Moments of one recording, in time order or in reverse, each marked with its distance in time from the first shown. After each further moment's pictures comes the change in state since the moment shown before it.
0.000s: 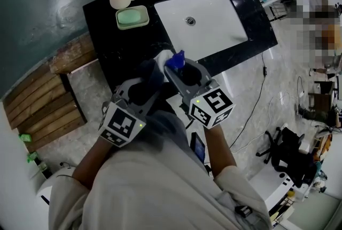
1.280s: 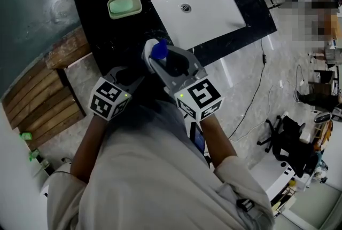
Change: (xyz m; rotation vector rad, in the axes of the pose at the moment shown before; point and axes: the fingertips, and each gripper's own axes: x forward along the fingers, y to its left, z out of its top) left arm 0.020 0.025 -0.080 -0.251 0.186 -0.053; right arm 0.010 0.026 -0.001 -0.143 0.030 0.029
